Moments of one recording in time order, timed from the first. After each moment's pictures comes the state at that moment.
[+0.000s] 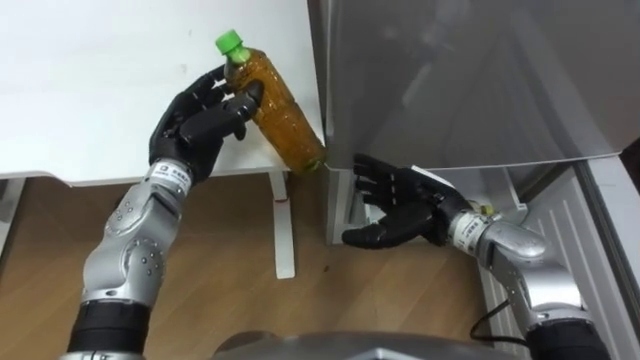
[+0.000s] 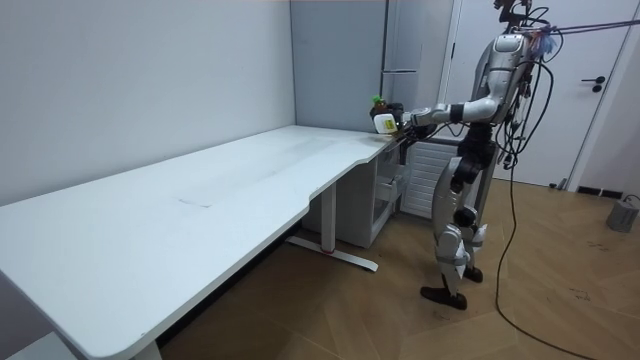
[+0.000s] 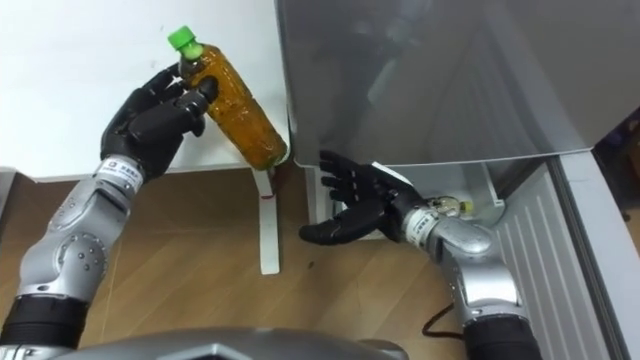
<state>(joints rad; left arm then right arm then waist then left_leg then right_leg) 0.04 0.22 0.03 0.14 -0.59 0.17 -0.17 0.10 -0.24 0.06 0.24 0.08 0.22 0.71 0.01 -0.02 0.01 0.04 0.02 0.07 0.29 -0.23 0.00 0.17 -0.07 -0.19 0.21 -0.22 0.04</state>
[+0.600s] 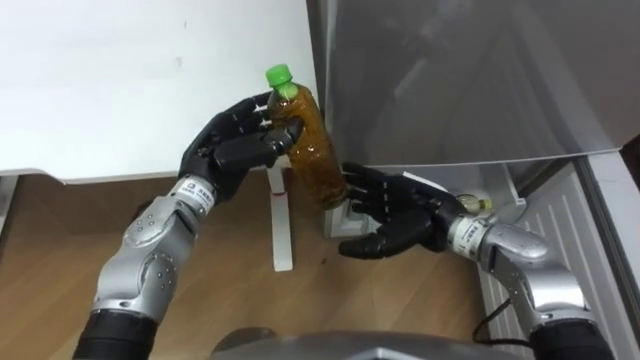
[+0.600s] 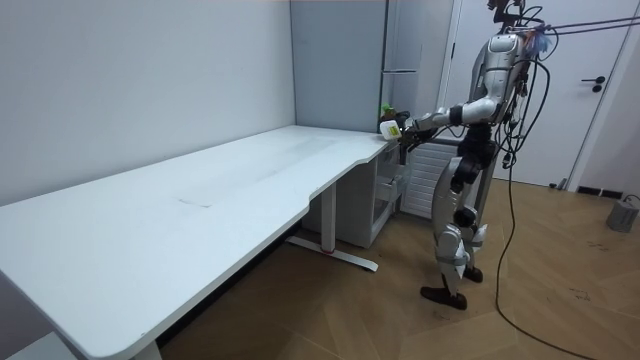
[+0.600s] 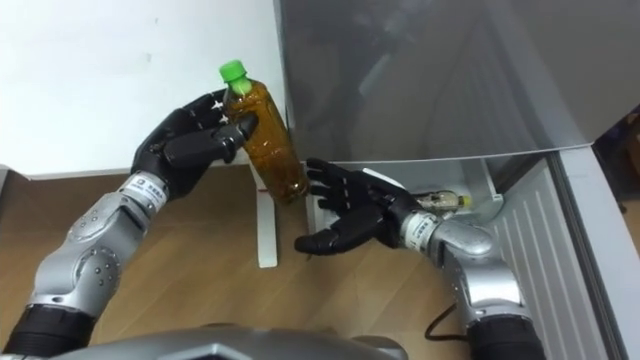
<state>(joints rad) 0.08 0.24 -0.09 0.14 -0.55 0.18 -0.25 0.10 -0.26 0.09 0.26 0.12 0.22 0.78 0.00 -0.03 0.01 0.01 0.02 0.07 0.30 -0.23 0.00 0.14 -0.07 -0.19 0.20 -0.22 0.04</state>
